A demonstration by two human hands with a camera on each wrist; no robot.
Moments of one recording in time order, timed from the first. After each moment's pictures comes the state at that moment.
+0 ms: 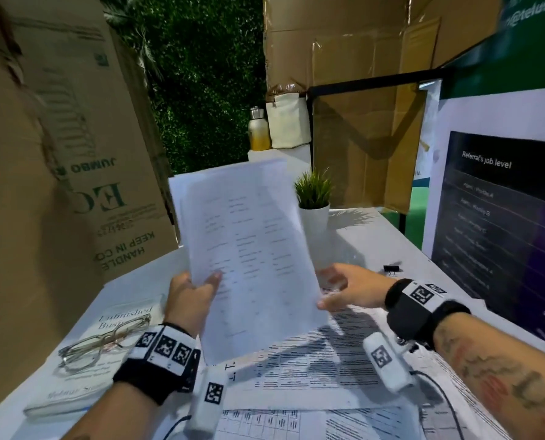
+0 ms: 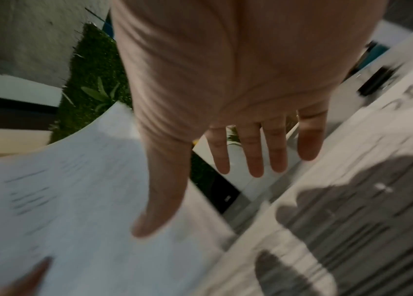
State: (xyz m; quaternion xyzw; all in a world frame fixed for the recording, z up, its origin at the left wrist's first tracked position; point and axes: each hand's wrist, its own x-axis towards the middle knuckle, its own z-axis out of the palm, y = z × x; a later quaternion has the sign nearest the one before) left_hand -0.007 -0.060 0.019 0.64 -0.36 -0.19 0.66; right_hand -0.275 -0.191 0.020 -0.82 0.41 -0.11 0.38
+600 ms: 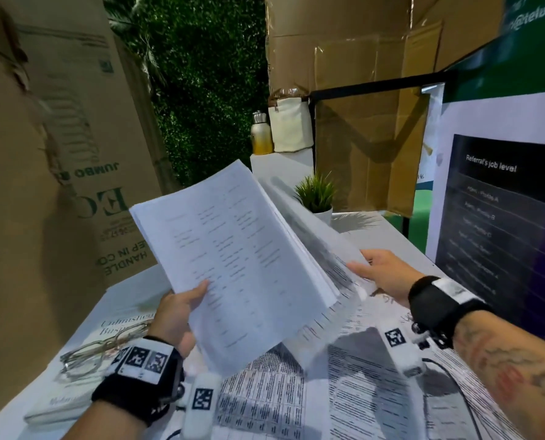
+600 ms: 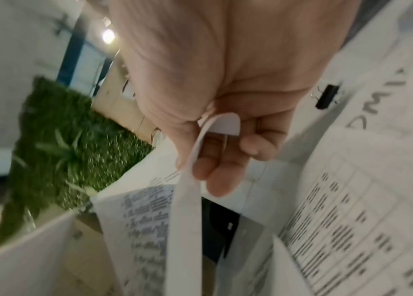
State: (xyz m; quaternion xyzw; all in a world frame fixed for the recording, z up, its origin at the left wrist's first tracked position) left_hand -0.003 -0.041 0.029 0.53 -0.26 -0.39 0.71; right_hand -0.298 -0.229 0.013 -0.70 0.42 -0.32 0.48
